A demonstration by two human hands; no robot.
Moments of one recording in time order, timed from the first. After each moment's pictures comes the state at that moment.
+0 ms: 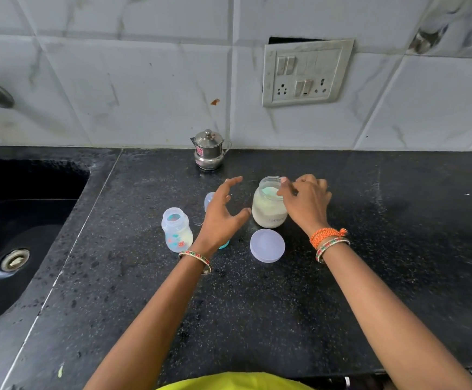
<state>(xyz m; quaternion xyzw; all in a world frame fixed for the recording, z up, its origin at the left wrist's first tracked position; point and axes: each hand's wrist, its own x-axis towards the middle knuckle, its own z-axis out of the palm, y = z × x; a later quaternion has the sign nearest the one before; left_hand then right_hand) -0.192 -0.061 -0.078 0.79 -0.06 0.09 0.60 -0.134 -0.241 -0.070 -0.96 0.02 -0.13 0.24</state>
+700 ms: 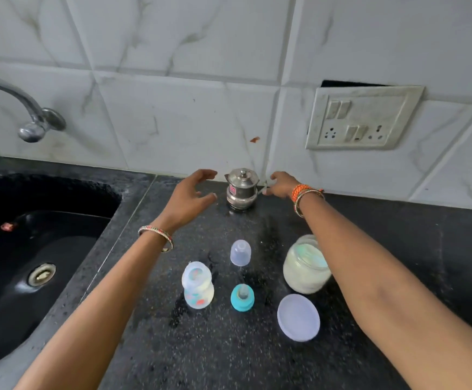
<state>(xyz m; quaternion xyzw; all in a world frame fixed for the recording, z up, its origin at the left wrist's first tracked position) -0.086 0.078 -0.035 0.85 0.01 0.11 0.51 0.062 -0.126 -0.036 -0.95 -0.07 0.17 0.26</state>
